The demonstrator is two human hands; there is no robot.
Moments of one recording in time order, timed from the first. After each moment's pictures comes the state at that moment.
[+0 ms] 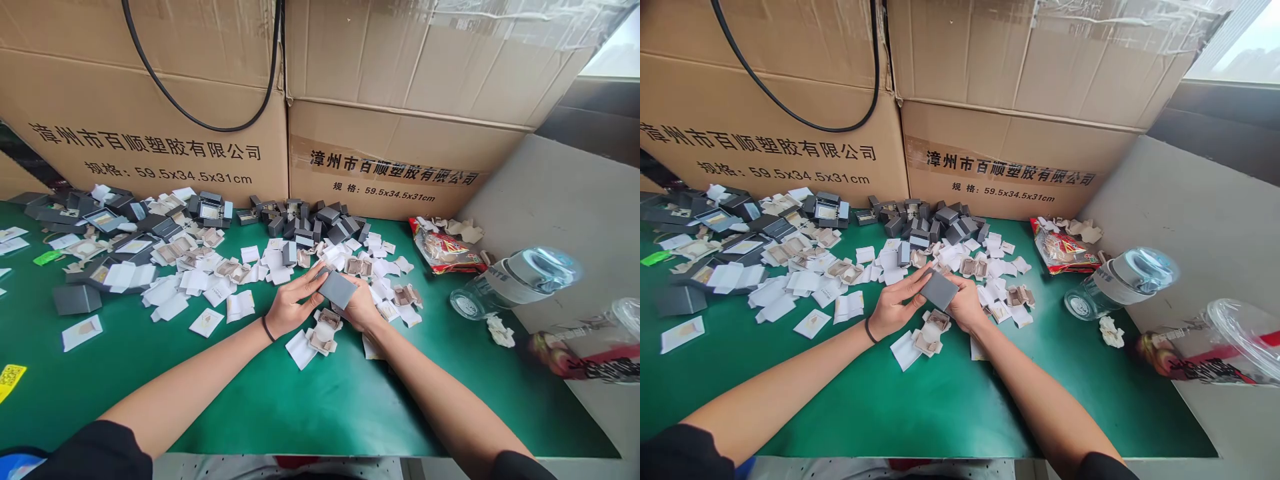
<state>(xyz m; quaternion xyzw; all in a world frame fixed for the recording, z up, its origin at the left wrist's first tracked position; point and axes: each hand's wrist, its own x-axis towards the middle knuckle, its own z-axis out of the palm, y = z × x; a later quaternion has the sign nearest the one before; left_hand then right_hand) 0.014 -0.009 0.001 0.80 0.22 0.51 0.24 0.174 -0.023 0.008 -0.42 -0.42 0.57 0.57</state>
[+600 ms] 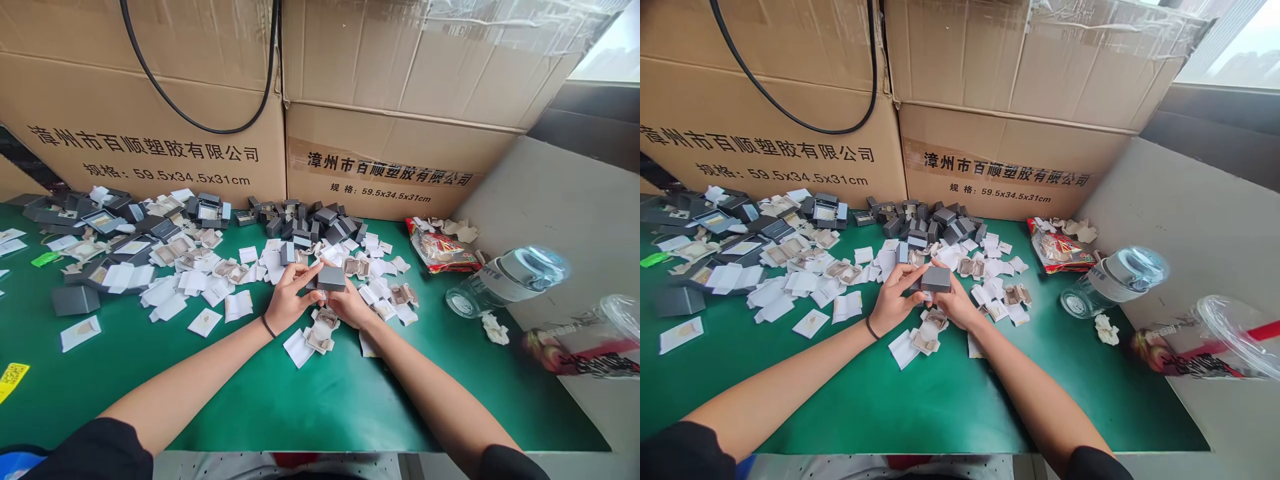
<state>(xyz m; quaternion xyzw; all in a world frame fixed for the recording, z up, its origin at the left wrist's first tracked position) 0.015 -0.004 0.002 0.79 0.33 0.50 0.14 0.174 -0.020 0.005 -0.29 -0.44 0.69 0.50</state>
